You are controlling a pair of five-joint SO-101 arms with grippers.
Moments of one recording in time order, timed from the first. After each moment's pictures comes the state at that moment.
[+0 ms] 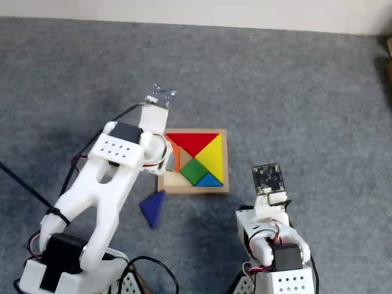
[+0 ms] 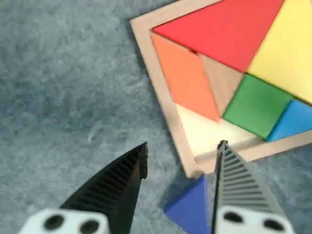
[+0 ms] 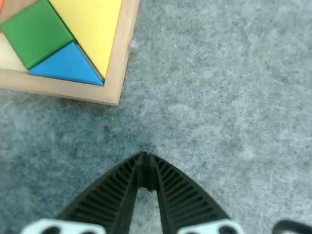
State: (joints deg) left arm 10.2 -12.5 33.0 63.9 3.1; right arm -11.8 -104.4 95.9 71.2 6.2
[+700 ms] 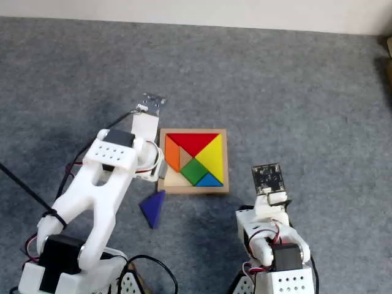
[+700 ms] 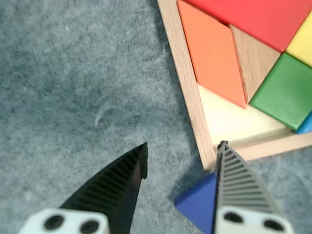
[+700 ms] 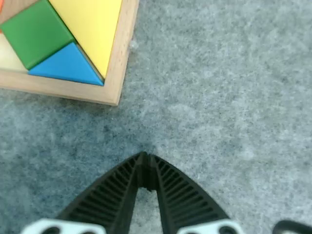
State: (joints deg) left arm 7.0 -13.1 39.2 61.2 2.5; right arm -11.8 -104.4 95.9 71.2 6.2
